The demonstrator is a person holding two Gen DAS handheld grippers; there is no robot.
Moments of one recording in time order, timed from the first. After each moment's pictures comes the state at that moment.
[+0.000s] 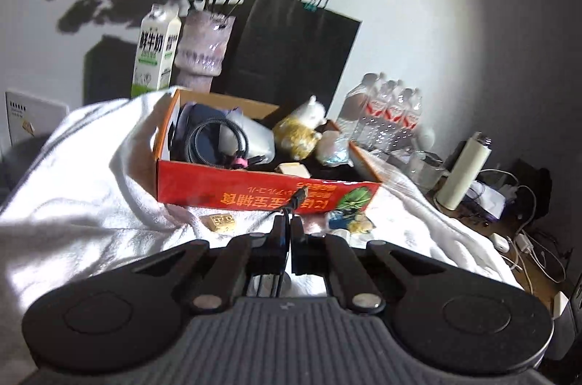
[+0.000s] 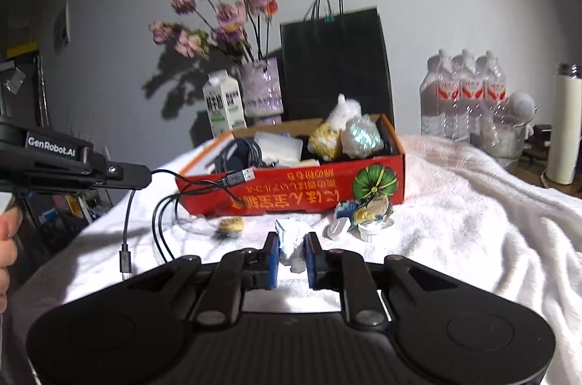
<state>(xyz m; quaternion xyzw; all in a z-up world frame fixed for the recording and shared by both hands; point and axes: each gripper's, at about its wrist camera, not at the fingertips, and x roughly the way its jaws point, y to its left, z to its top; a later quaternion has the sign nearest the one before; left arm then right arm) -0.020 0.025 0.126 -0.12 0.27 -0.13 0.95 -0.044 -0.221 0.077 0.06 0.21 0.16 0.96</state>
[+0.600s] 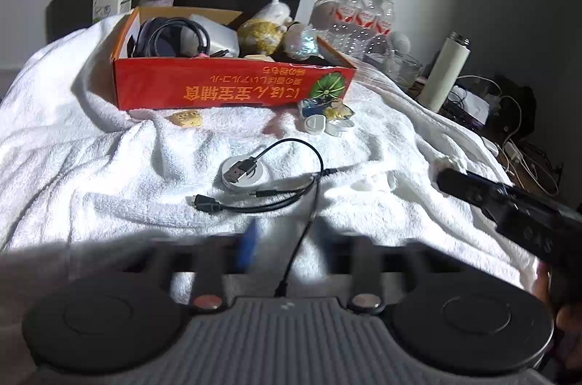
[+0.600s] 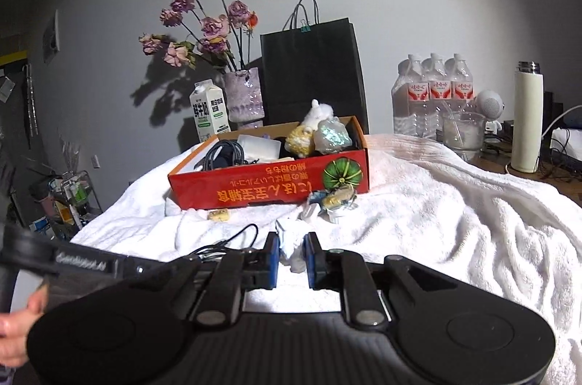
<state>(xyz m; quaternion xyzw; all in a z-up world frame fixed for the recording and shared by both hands) -0.035 -0.004 0.059 -0.05 0.36 -0.19 0.91 -0.084 -0.248 0.075 0.06 0.21 0.13 0.97</state>
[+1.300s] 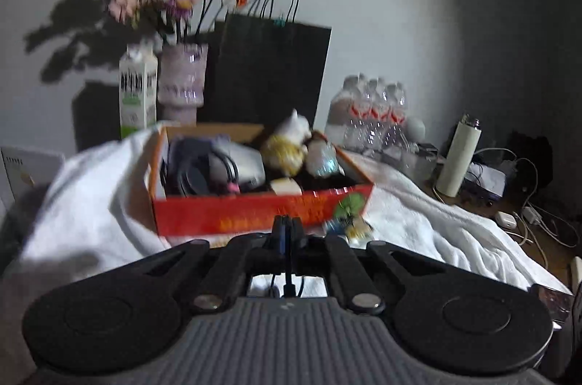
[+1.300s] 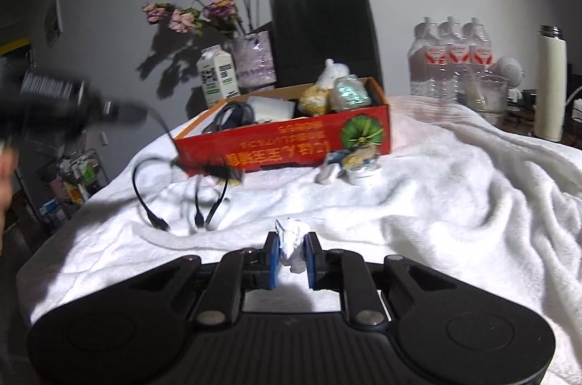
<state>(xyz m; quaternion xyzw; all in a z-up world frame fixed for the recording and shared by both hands) -0.016 0.009 0.144 -0.03 0.23 -0.14 0.96 -0.066 -0.228 0.049 0.06 0.25 0.16 0.95</state>
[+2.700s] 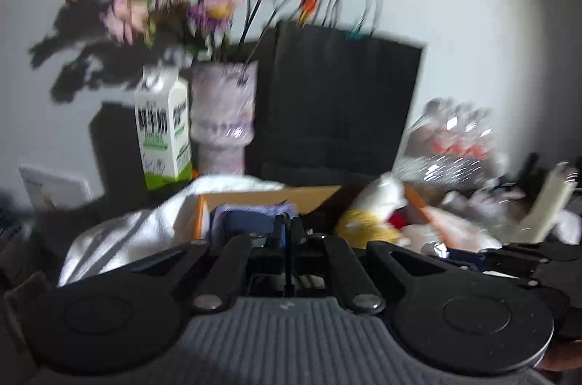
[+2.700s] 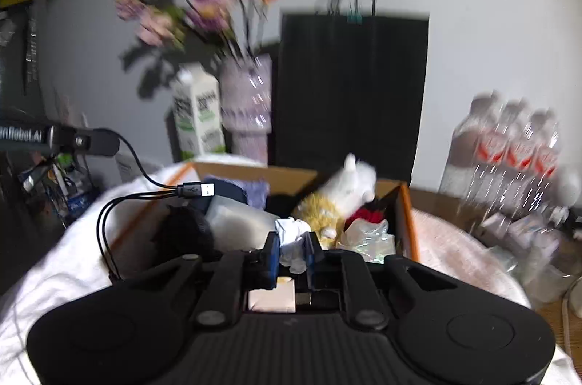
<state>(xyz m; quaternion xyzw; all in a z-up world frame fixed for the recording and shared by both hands) 0.197 0.029 0.168 -0.03 0.28 -0.06 0.96 0.190 -0.181 0.145 -0.03 0.28 0.16 0.95</state>
